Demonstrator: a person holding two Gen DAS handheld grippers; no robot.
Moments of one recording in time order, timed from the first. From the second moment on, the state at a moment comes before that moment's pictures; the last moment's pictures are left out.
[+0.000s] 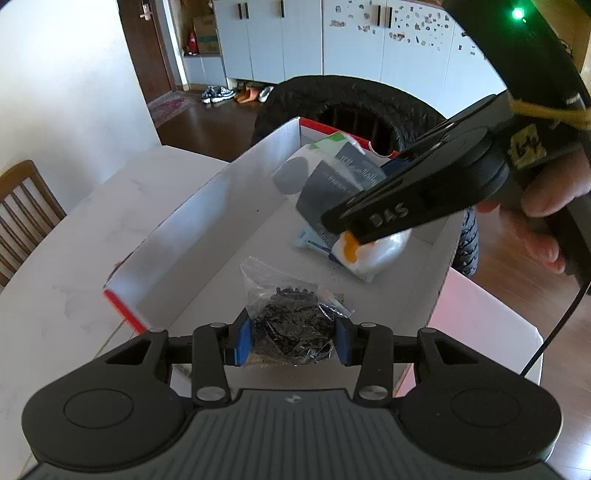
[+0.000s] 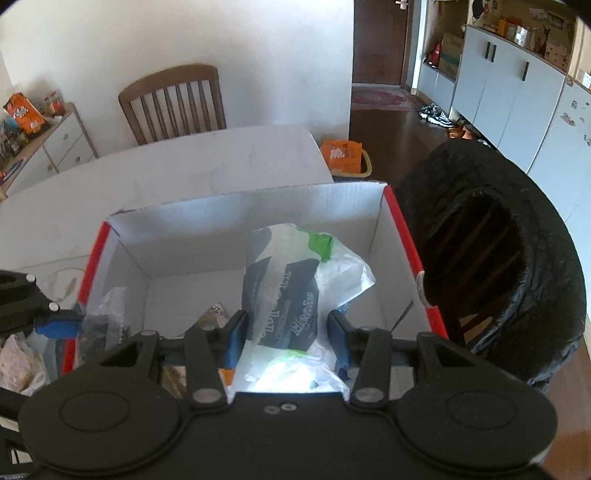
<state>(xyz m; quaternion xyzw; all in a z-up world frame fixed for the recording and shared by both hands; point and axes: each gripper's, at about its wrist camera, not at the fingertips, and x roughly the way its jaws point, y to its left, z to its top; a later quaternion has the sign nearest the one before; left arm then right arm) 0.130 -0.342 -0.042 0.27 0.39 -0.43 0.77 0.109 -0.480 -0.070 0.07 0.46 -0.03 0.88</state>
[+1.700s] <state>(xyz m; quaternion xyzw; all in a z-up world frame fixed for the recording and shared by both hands) 0.163 -0.388 -0.094 0.29 0.48 -0.42 0.72 0.174 -0.480 -0.131 0.06 0.54 0.05 0.84</state>
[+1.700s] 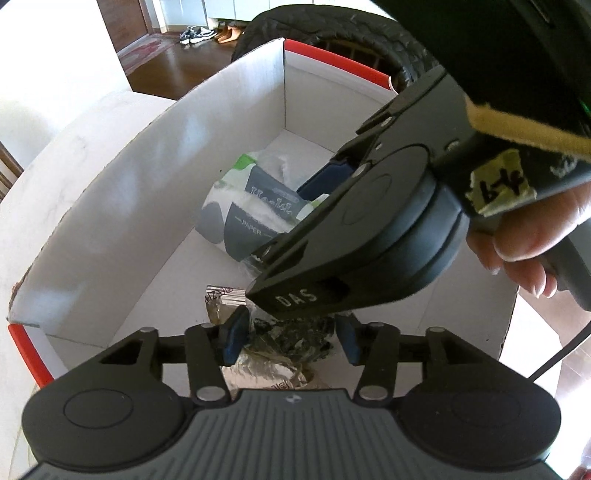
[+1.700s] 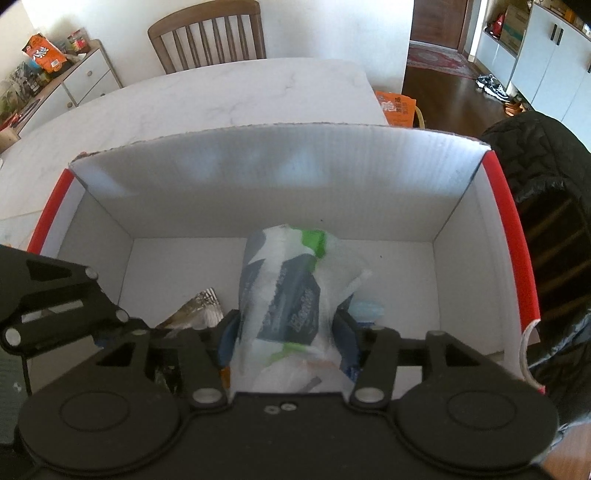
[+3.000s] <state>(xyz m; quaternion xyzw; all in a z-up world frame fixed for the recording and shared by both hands) 0.144 -0.345 -0.053 0.22 0.41 -0.42 0.78 0.130 -0.496 -0.075 0.09 0.47 0.03 0.88</state>
